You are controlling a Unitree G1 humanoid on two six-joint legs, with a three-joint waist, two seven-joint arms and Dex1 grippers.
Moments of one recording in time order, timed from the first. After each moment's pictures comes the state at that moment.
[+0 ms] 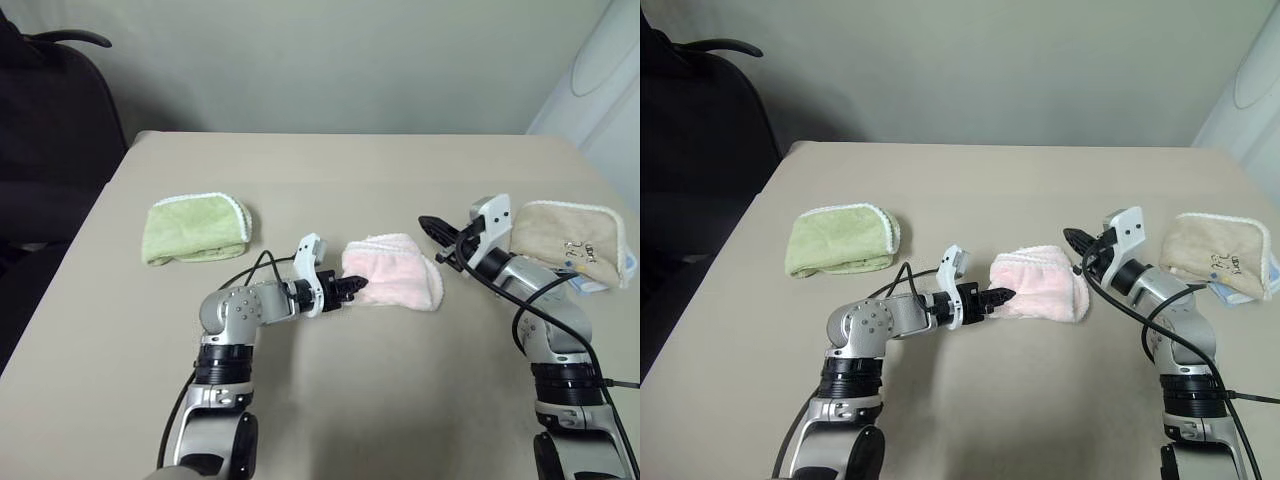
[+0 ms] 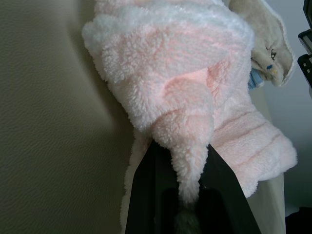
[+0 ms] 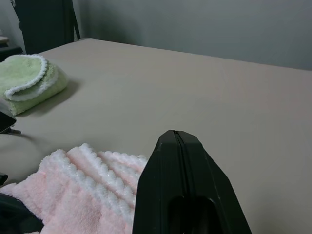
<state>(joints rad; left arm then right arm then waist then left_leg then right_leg) -0.55 0.07 0.16 0.06 -0.74 1.25 -0.29 -0.41 -0.43 -0.11 -0.06 0.41 0.42 0.60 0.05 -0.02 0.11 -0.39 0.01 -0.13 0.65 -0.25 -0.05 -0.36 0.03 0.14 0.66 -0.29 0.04</state>
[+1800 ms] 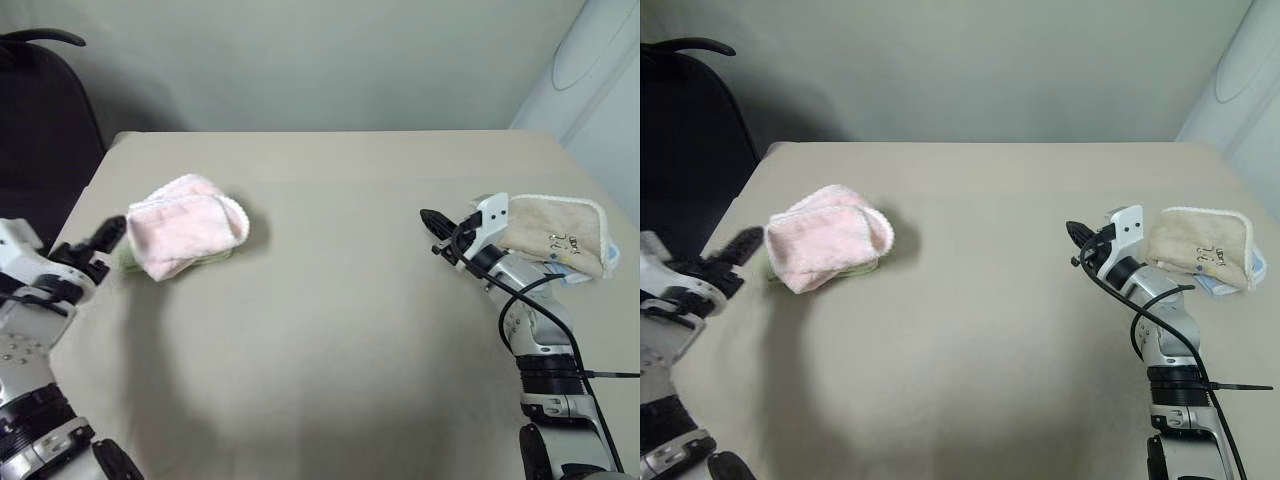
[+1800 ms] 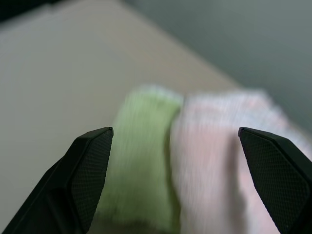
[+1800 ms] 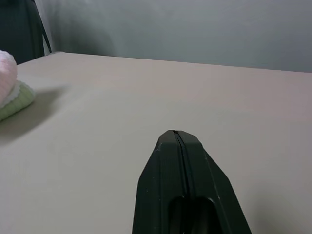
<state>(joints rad) -0.34 0.62 0.87 0.04 -0.82 0.81 -0.29 -0.45 -0.38 -0.11 0.07 0.39 0.31 0.57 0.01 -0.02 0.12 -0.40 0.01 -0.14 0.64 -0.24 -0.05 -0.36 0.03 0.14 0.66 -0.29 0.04</state>
